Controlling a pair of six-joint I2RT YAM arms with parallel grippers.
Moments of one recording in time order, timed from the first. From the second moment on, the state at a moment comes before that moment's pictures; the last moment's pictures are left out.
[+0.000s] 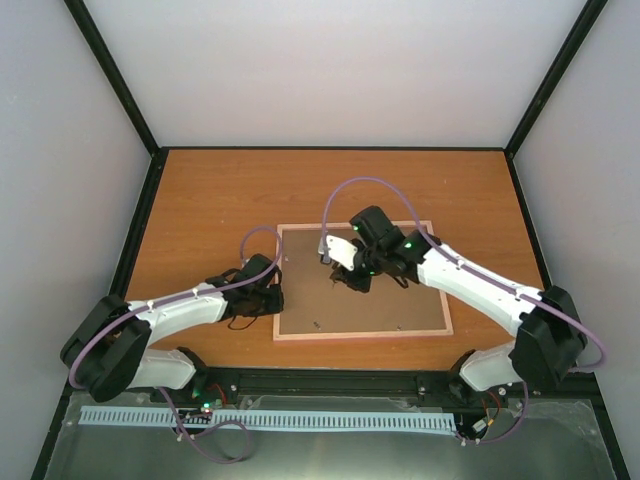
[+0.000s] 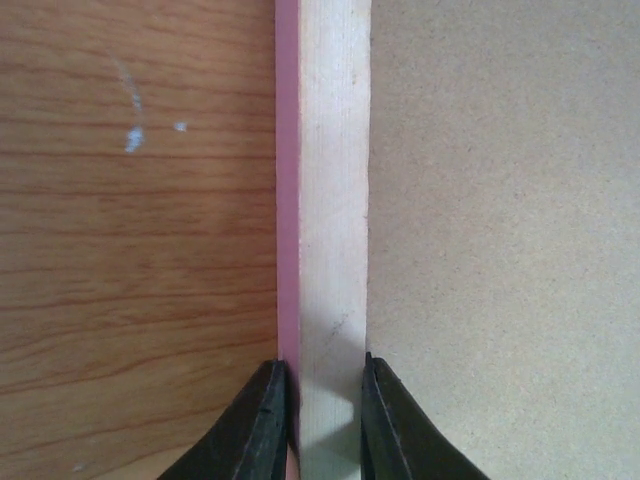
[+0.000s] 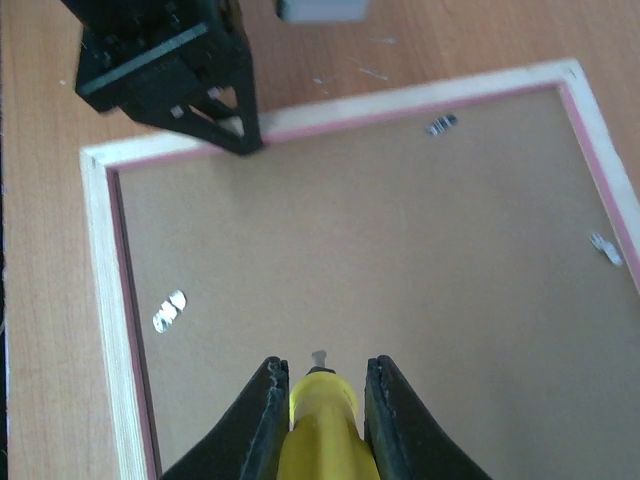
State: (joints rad) left arm -0.67 1.29 0.51 -0.30 0.03 -0.80; right arm 0.78 1.42 1.08 -0.62 -0.32 -0.54
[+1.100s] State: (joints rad) left arm -0.96 1.24 0.59 -0.37 0.22 -0.58; right arm 0.01 1.86 1.44 -0.54 -0.27 -0.65
